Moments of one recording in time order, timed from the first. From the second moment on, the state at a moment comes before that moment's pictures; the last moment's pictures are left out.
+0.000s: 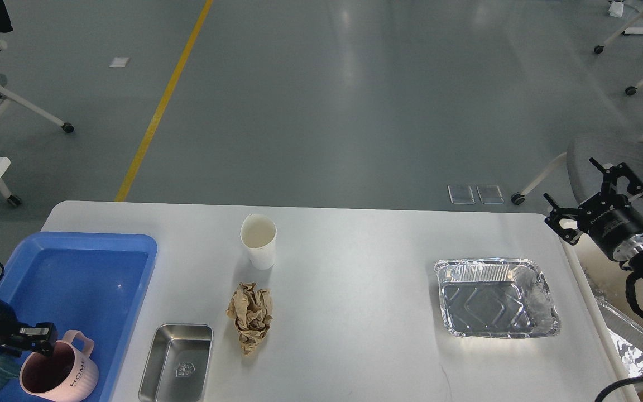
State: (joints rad) left arm -0.79 1.00 -0.11 -1.25 1.19 -0.79 0.26; right arm 0.55 -0.45 1.16 0.50 0.00 0.62 -0.02
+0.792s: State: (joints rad) left arm -0.80 1.14 -0.66 -1.28 1.08 -0.96 0.28; right arm 0.56 -0.45 1.16 0.50 0.00 0.62 -0.02
